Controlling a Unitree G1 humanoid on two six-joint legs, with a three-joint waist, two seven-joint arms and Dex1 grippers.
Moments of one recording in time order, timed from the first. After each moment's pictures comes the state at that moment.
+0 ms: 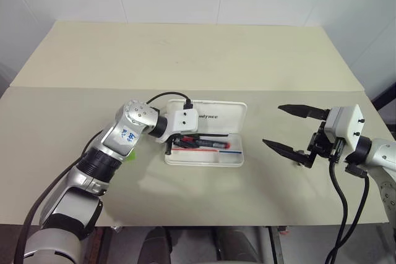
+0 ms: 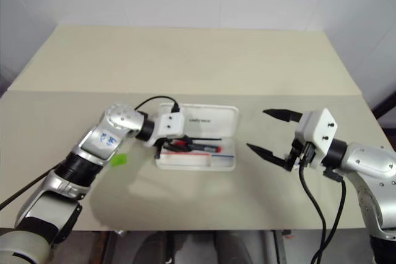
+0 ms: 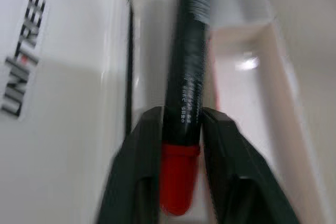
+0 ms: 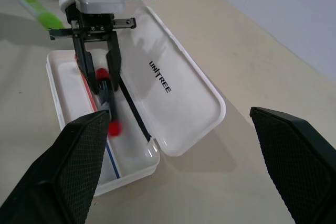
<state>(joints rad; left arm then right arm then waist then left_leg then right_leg) -0.81 0.56 -0.42 0.13 0.04 0.36 -1.15 -0.09 -0.81 -0.29 -0.46 0.52 0.27 0.94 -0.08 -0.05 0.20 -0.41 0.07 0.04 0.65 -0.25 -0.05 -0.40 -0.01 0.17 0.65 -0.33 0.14</state>
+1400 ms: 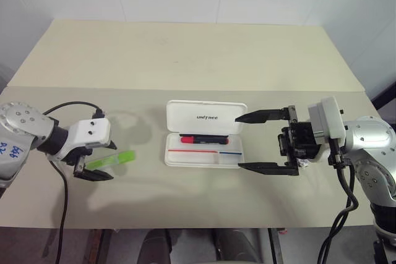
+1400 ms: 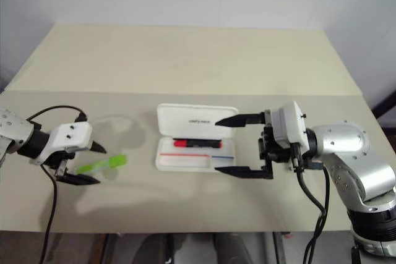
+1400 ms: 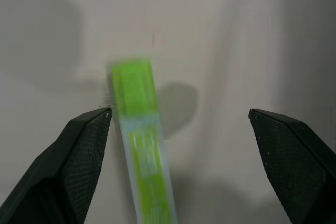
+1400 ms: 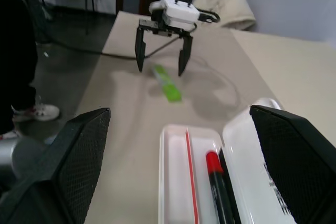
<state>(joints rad) -0.36 1.28 -0.08 -0.14 -0.14 0.47 -1.39 -0.37 -0.79 -0.08 -0.46 0.70 0.36 1.21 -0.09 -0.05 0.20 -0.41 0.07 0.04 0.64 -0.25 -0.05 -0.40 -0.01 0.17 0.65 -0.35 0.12</state>
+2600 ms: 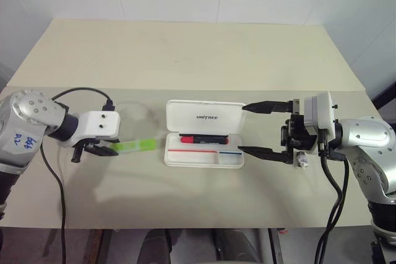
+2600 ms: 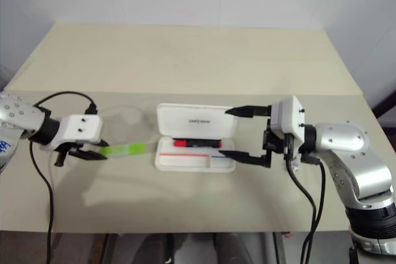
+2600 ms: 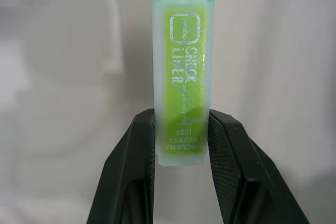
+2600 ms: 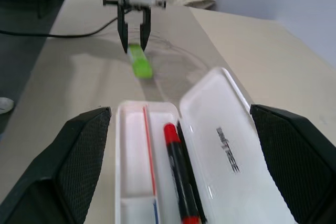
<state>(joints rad) -0.59 1.17 -0.16 -0.13 -0.06 0.40 -1.42 -0.35 -0.79 -0.10 -0.36 0.59 0.30 1.13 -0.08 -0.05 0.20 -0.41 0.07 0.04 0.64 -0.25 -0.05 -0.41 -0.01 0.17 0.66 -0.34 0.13</state>
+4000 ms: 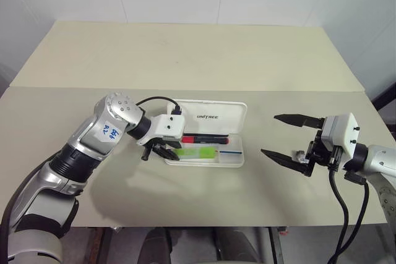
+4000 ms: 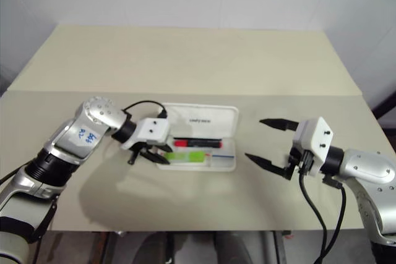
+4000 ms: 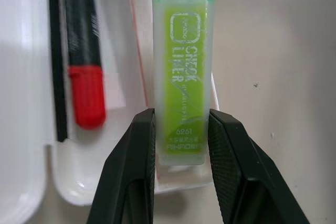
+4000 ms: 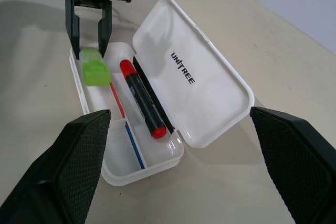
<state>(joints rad) -0.81 0.76 -0.46 -0.03 0.01 0.49 -1.40 -0.04 -0.82 -0.28 -0.46 0.54 0.26 0.98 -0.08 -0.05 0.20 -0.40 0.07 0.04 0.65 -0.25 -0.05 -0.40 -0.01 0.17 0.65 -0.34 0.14</state>
